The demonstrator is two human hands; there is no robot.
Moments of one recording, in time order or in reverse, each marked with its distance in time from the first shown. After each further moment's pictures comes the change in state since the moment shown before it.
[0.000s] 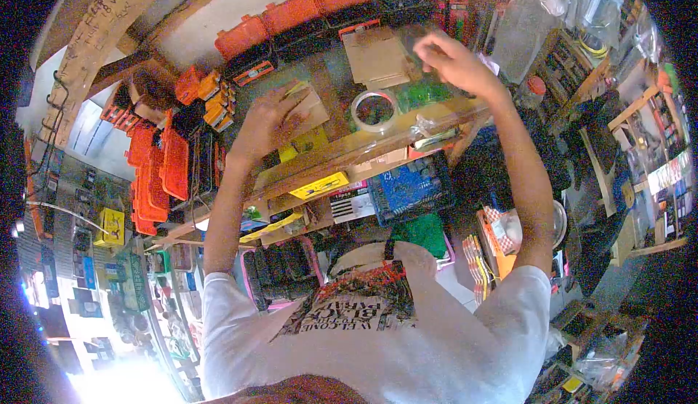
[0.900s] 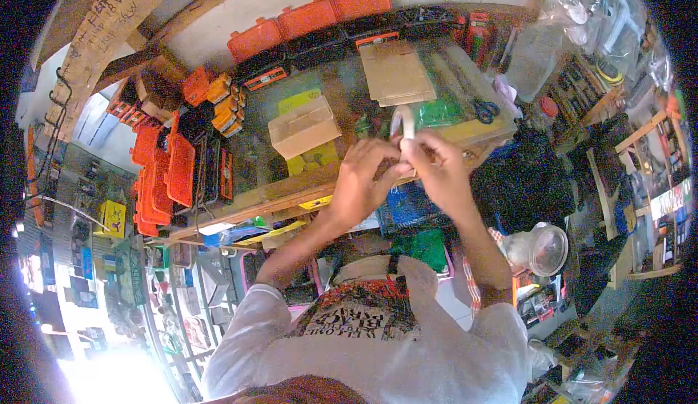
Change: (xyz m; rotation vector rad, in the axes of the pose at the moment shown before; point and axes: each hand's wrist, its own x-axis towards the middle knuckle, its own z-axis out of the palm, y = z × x) left_hand 0.029 0.154 0.043 -0.656 0.347 -0.135; right_hand -0.086 -0.059 0.116 0.593 0.251 0.123
